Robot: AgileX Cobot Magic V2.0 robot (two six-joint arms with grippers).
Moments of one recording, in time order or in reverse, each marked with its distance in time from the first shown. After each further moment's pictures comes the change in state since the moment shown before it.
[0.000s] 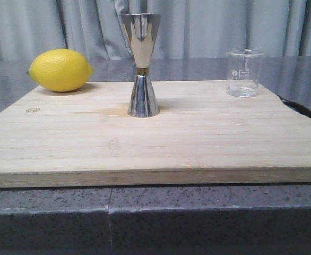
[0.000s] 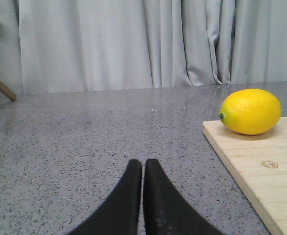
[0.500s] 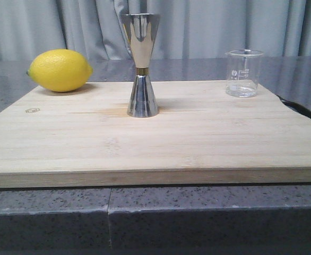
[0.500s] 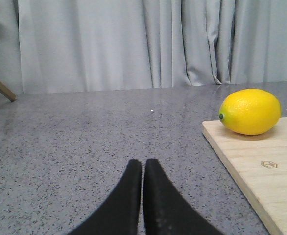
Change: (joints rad) left arm 0.000 0.000 0.000 0.000 0.000 0.000; right arm -0.139 -0.226 0.196 -0.009 -0.285 0.000
